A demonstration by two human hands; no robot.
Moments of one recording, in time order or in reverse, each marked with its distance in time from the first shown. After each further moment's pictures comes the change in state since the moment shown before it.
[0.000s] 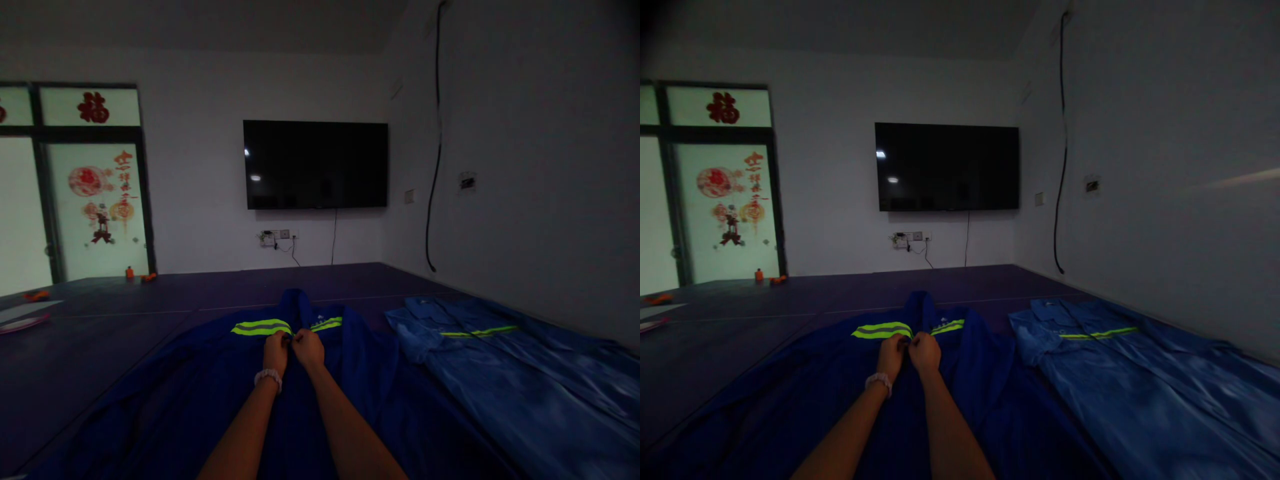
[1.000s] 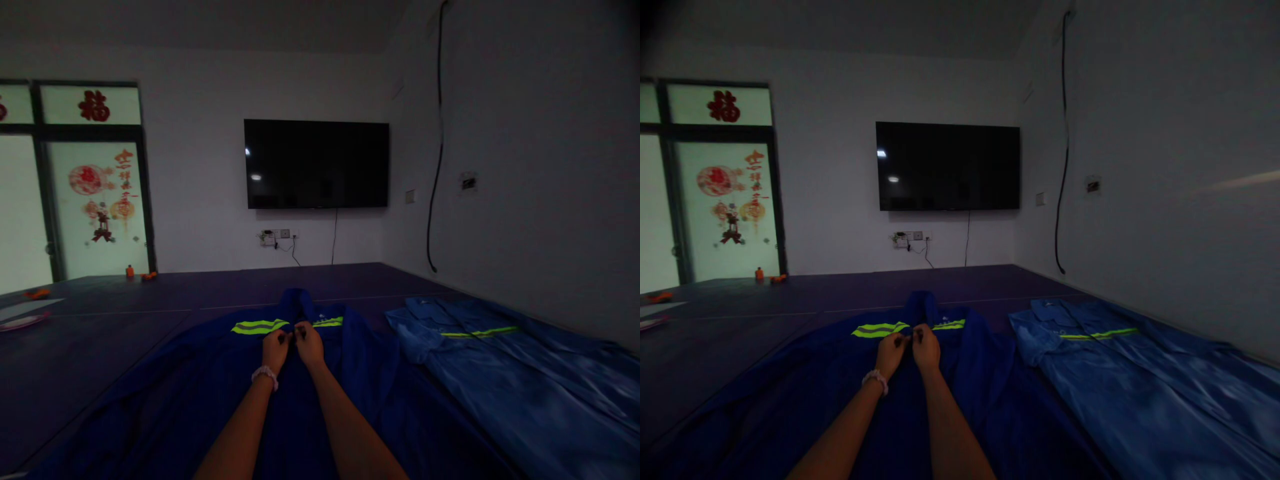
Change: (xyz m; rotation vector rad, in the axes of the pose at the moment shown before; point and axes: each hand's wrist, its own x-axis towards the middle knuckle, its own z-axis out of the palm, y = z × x) left_hand 0.002 0.004 -0.006 -0.036 0.027 -0.001; right_hand 0.010 0.015 0.016 0.324 0.096 -0.112
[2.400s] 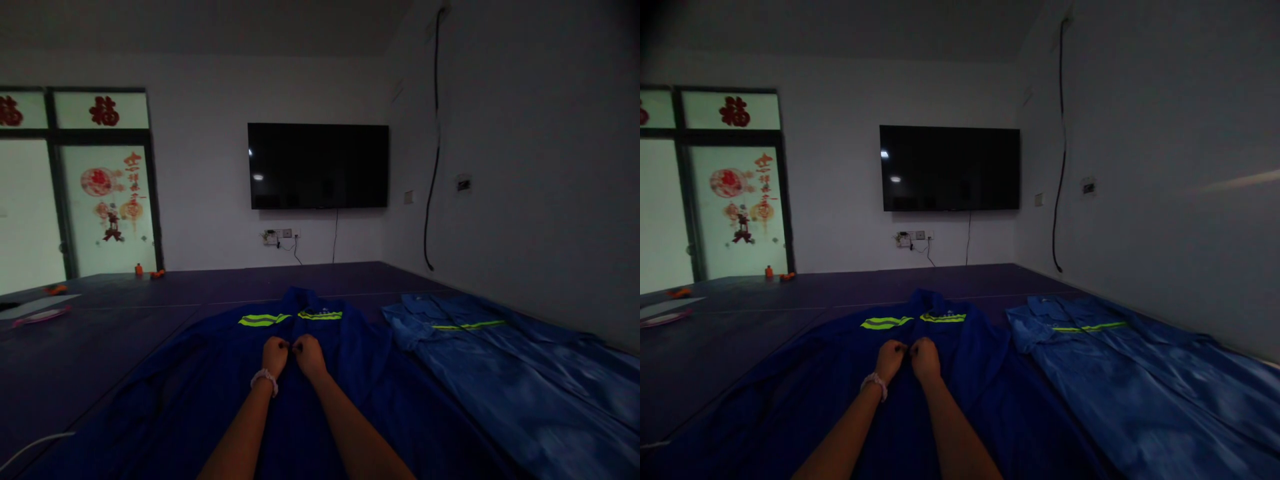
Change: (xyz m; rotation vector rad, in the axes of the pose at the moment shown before) left_hand -0.037 0.006 -0.021 0.076 -0.090 -0.141; right_hand -0.046 -0.023 -0.018 -0.268 -0.189 -0.067
